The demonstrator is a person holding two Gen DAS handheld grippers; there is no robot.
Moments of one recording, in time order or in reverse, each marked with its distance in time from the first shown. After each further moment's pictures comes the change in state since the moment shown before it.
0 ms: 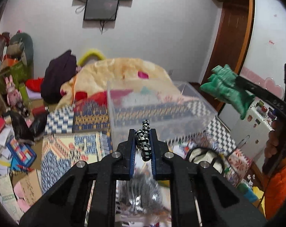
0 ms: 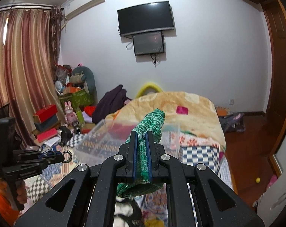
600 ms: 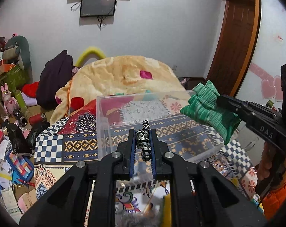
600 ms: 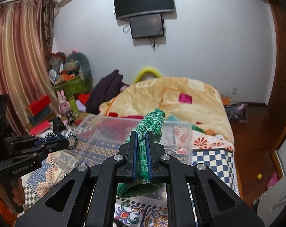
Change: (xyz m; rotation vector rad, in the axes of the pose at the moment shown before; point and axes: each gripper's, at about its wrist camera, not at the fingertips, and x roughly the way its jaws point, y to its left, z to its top) left arm 0.086 -0.002 0.046 0.023 0.073 0.035; right arm 0.082 -0.003 -0.008 0.006 0.172 -0.010
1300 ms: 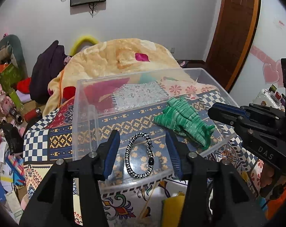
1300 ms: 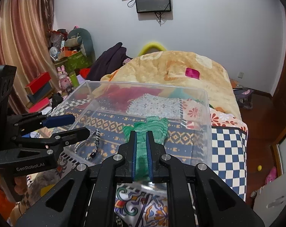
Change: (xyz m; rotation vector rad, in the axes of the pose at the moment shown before) left arm 0.036 -0.016 -0.009 0.056 0.109 0.001; right arm 0.019 -0.006 -0.014 -0.025 0.160 0.031
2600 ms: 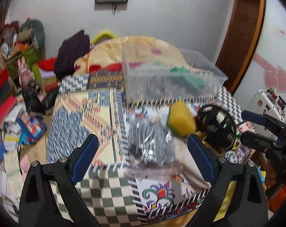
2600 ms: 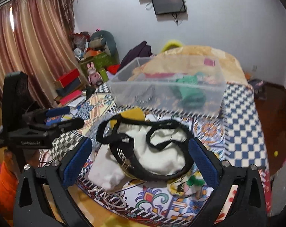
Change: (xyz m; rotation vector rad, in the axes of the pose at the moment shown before) left arm -0.107 0.020 -0.134 -0.128 -0.015 0.058; right arm -0.060 0.052 -0.095 0.030 0.002 0.175
